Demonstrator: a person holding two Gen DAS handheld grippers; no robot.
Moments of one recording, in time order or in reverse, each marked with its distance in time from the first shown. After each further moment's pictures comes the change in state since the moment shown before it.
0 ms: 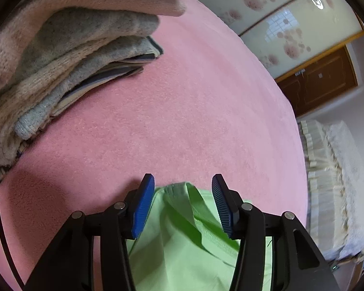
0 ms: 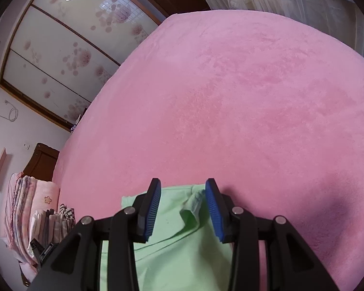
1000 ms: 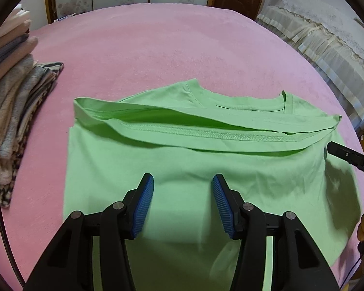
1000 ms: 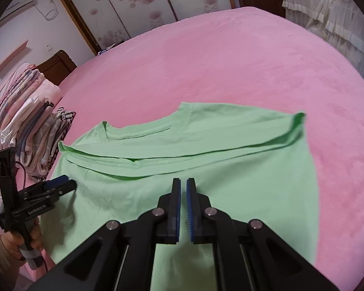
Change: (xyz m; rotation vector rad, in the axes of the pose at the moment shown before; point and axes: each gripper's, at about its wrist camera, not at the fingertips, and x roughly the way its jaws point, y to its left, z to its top) left arm 0.006 -0.075 -0.142 0.736 0.129 0.140; right arm 0.009 0.088 -0.114 -0.495 0.147 -0.009
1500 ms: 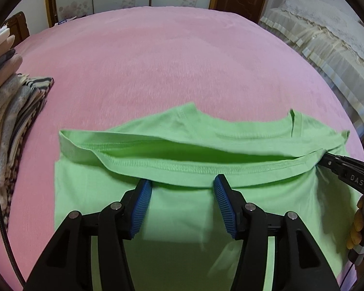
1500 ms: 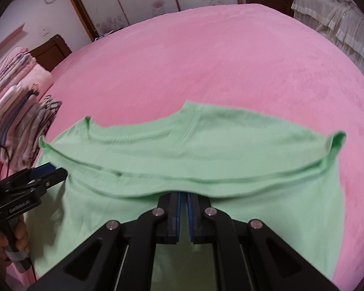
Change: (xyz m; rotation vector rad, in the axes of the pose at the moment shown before) left arm 0.014 -0.002 0.039 -0.017 -0.026 0.016; right arm 0.046 0.006 0.031 -0.061 0.044 -0.093
